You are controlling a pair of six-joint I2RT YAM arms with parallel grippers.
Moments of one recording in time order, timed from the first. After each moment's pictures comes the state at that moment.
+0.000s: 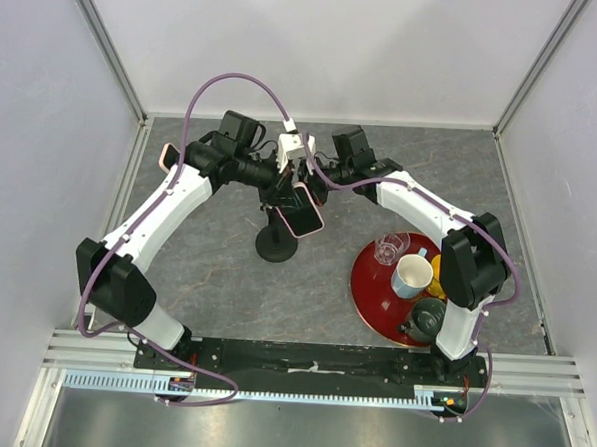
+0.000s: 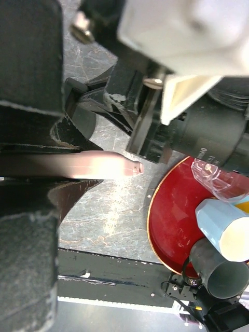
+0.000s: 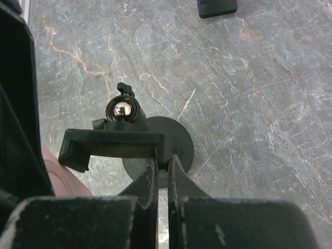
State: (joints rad) left arm -0.45 1.55 1.50 -0.78 0.81 0.44; right arm 0.59 1.85 1.51 -0.31 -0.79 -0.37
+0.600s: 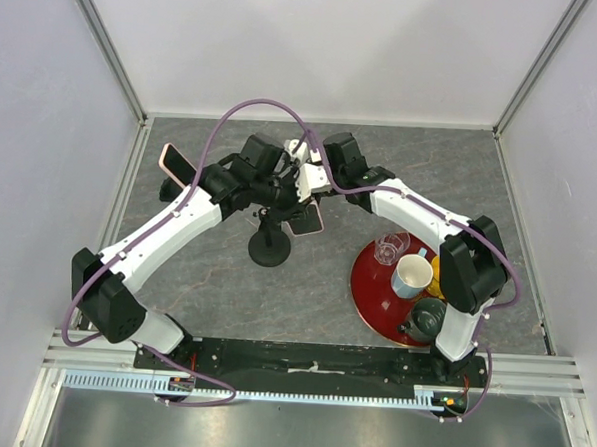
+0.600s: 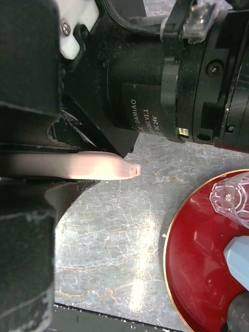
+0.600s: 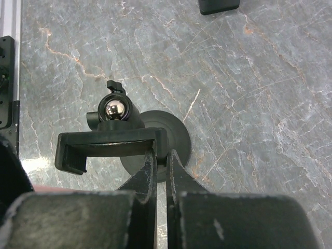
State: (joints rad) left arm -0.64 1.47 1.41 -0.69 0.47 0.54; right arm 0.64 1.83 1.47 -0.24 -0.72 -0.29
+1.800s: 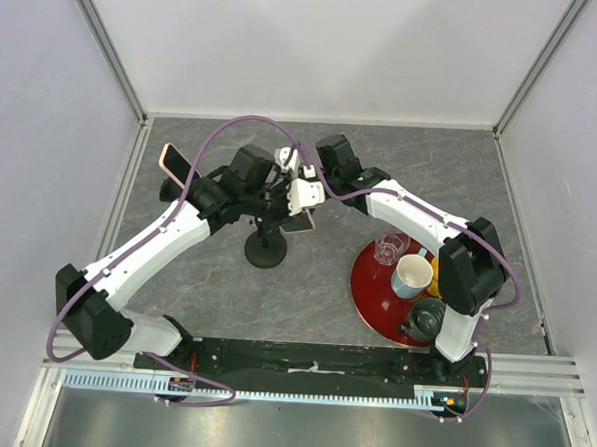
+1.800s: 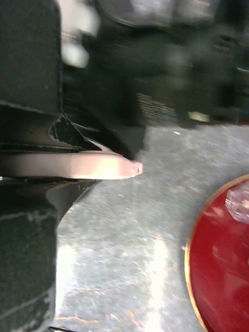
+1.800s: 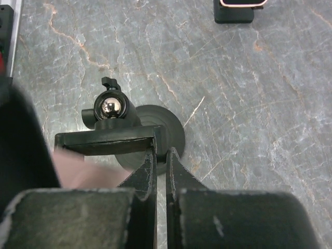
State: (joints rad) left arm -0.65 1.37 1.30 -0.65 0.42 0.67; right arm 0.67 1.83 1.50 -0.28 -0.71 -0.45
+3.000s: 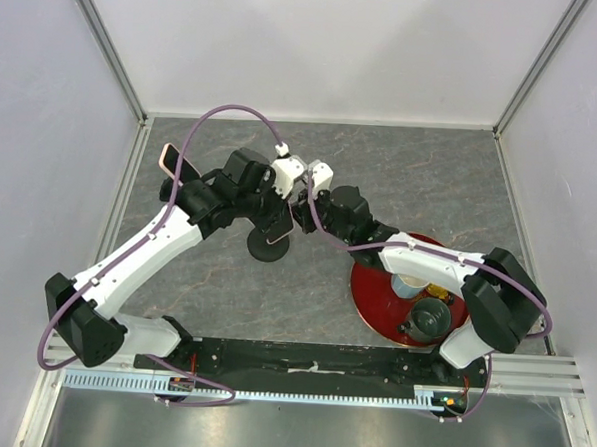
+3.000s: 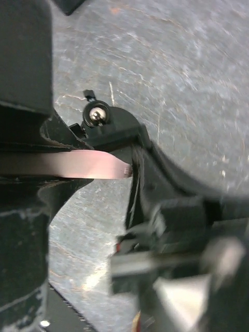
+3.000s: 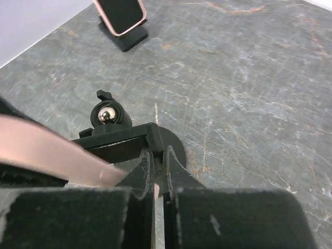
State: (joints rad) left arm -0.66 1.30 1.29 -0.75 0.10 0.18; right arm 0.80 1.56 0.94 0.38 -0.08 0.13
